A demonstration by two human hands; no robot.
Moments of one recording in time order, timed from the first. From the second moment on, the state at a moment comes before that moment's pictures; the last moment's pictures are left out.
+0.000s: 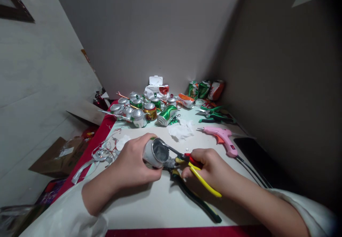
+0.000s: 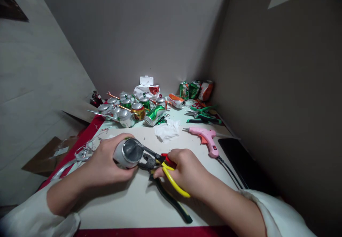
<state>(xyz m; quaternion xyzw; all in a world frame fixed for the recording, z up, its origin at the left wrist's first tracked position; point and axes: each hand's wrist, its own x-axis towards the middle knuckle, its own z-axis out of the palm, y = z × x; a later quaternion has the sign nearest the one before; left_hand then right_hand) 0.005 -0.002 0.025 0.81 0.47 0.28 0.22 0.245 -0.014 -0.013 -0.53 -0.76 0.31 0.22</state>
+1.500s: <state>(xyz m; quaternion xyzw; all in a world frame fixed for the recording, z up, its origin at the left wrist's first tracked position) 0.002 -0.001 0.023 0.81 0.45 0.31 0.21 0.241 -0.029 -0.011 -0.51 -0.83 -0.01 0.22</state>
